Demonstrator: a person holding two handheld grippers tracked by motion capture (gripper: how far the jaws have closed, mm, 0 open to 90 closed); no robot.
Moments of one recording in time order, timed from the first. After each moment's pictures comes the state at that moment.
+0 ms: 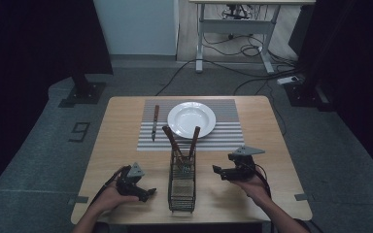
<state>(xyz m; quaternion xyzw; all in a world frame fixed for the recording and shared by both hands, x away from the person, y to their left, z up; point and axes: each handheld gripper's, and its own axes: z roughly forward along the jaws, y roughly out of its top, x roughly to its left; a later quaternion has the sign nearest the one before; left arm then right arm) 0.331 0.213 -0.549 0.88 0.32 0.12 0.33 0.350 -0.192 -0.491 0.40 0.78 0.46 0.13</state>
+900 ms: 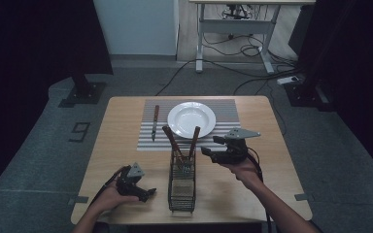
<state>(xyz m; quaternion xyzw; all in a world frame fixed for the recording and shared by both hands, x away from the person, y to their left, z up) 0.331 0.213 -0.549 0.88 0.32 0.12 0.33 0.369 -0.157 -0.426 0.34 0.76 0.53 0.13</state>
